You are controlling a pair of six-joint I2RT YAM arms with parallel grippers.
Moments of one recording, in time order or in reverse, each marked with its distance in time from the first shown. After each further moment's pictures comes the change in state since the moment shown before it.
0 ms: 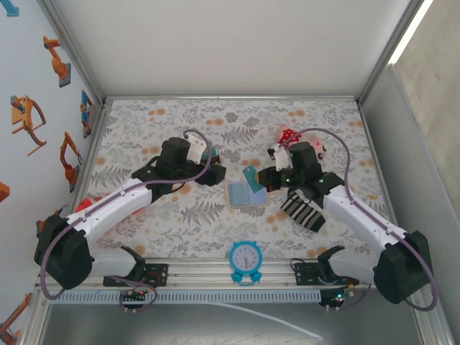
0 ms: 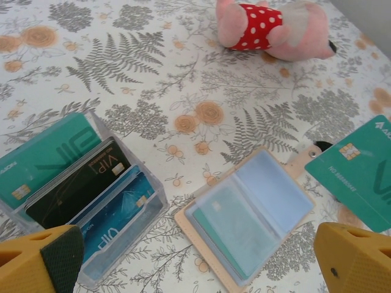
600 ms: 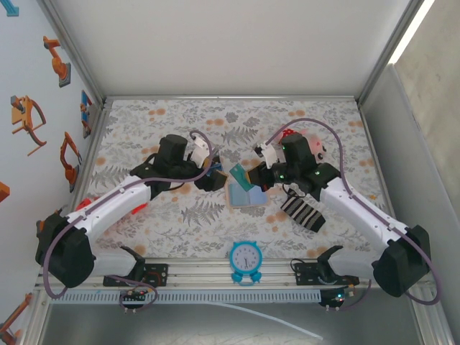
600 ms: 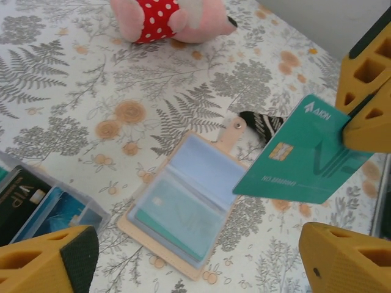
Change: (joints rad) left arm 0.034 0.021 0.031 -0.042 0.314 0.190; right arm 0.071 0.052 0.154 -0.105 -0.089 -0.186
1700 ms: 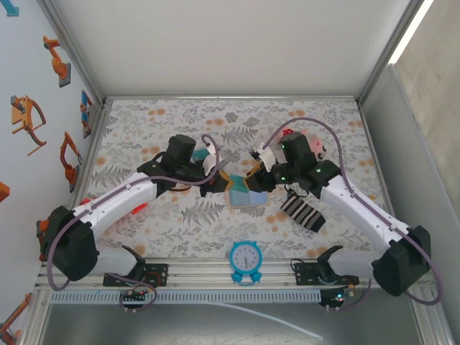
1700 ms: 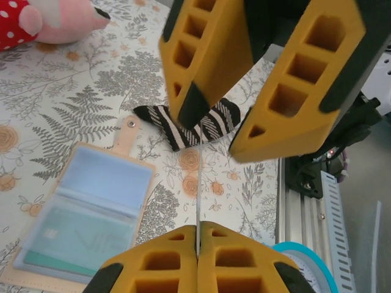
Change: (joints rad) left arm -0.048 0.032 0.017 -0.031 0.277 0.117; right arm 0.005 -0.023 0.026 -0.087 -0.038 -0.162
